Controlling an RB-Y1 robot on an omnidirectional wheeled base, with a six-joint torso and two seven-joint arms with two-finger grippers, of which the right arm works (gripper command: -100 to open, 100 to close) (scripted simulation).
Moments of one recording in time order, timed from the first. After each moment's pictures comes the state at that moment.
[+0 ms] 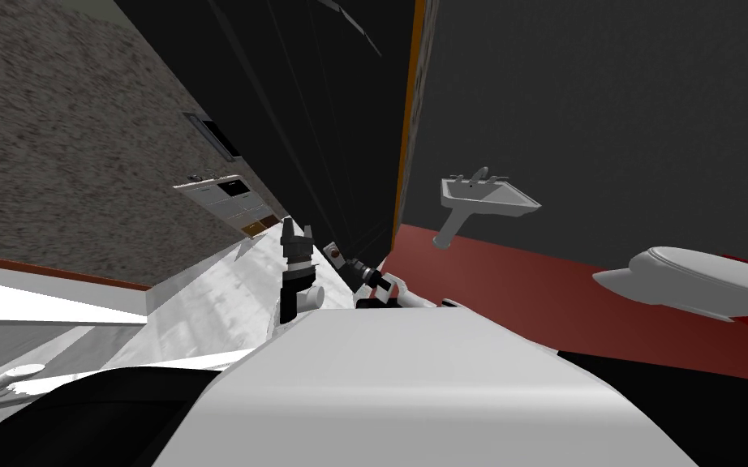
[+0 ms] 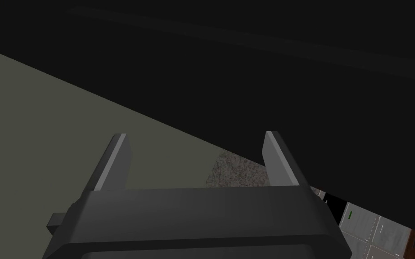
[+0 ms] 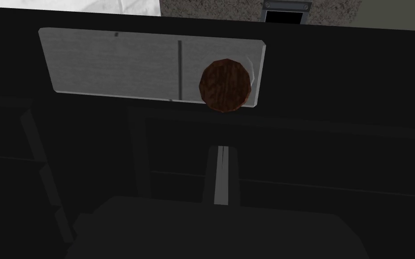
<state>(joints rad) -0.29 -0.03 0.92 -1.08 -0.05 -0.35 -0.19</state>
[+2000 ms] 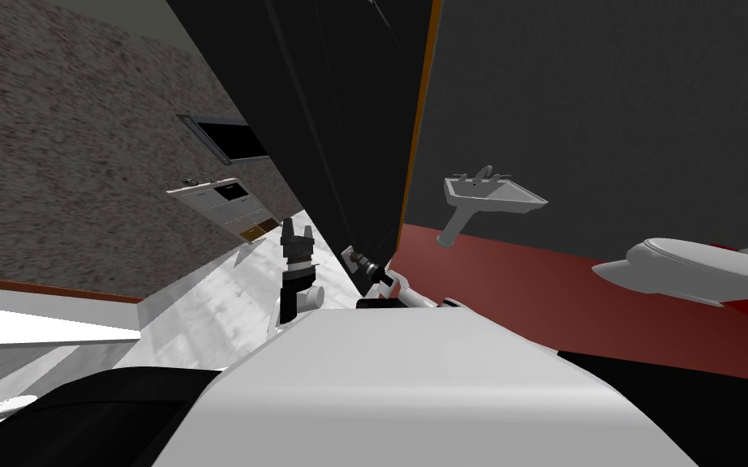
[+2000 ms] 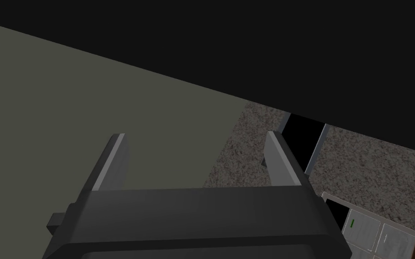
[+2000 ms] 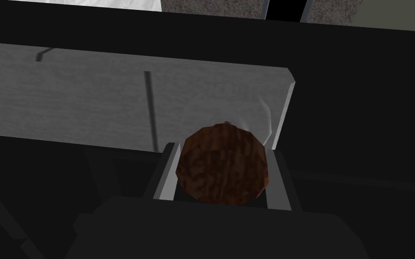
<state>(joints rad) -0.29 -0.02 0.83 -1.04 -0.04 -0.35 -0.16</state>
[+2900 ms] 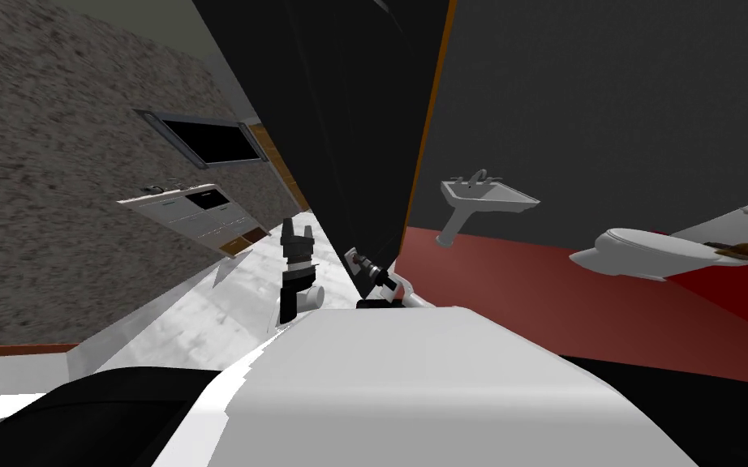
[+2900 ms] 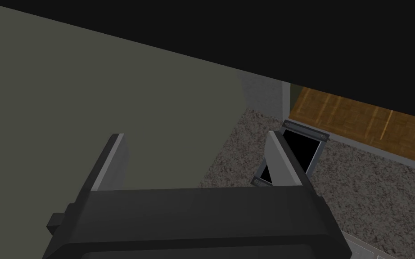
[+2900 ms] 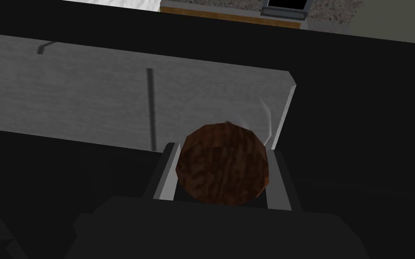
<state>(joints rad) -0.20 -0.06 0.79 -1.12 0.06 -0.34 -0.19</state>
